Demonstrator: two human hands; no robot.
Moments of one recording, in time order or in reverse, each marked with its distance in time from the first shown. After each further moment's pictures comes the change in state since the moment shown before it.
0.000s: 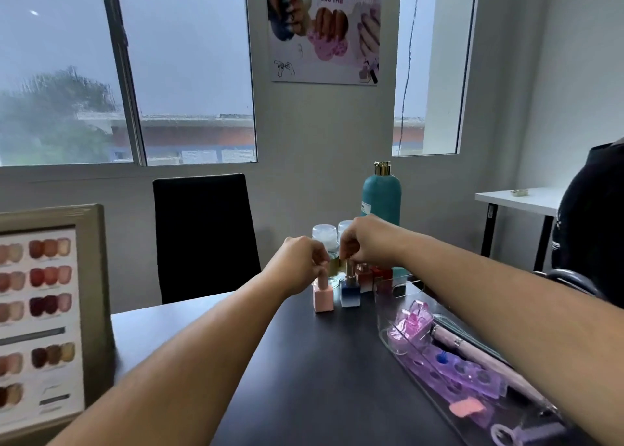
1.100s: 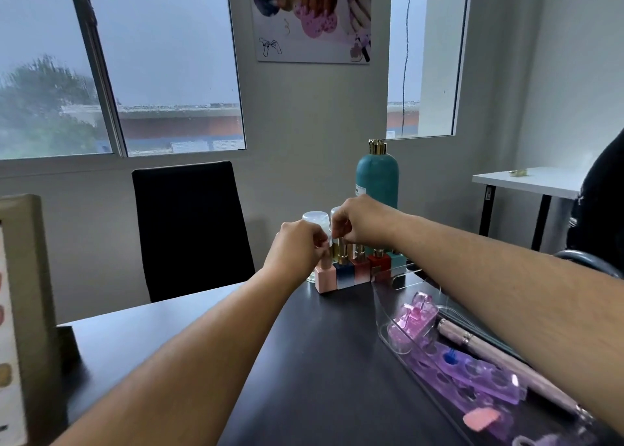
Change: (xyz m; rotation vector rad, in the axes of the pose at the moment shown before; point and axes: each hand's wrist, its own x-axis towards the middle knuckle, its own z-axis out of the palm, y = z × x) left_hand 0.028 -0.001 0.030 -0.025 0.152 -0.021; right_hand 0.033 0.028 0.017 0.027 0.063 -0.013
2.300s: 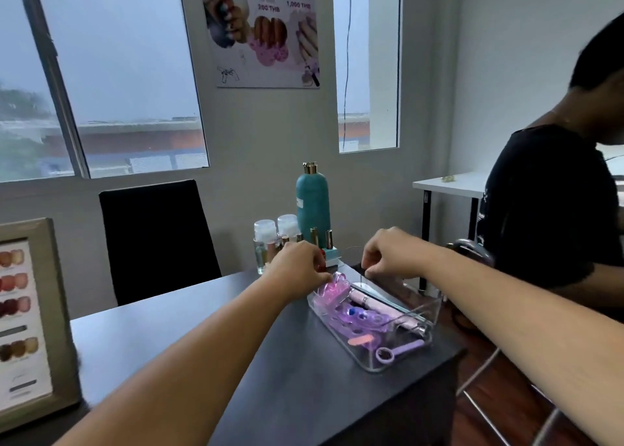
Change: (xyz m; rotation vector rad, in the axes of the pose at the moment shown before) left_hand -0.081 0.120 -0.025 0.090 -0.278 0.126; right_hand -0.179 0.023 -0.054 -0.008 -0.071 0.308
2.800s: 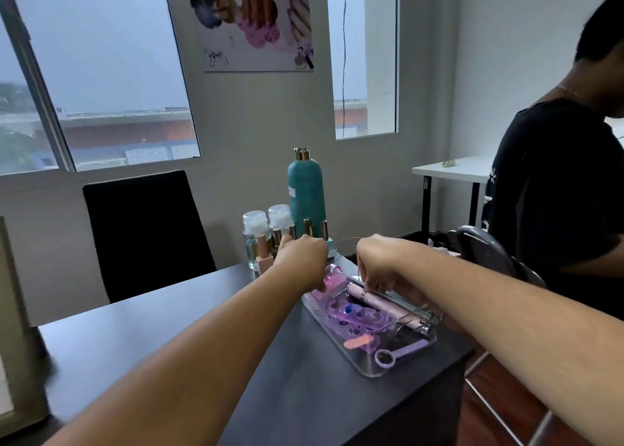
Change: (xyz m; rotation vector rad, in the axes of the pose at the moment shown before) left_hand 0.039 0.007 0.028 0.497 -0.158 0.061; right_hand 0.024 -0.009 0.022 -0.131 -0.287 0.175
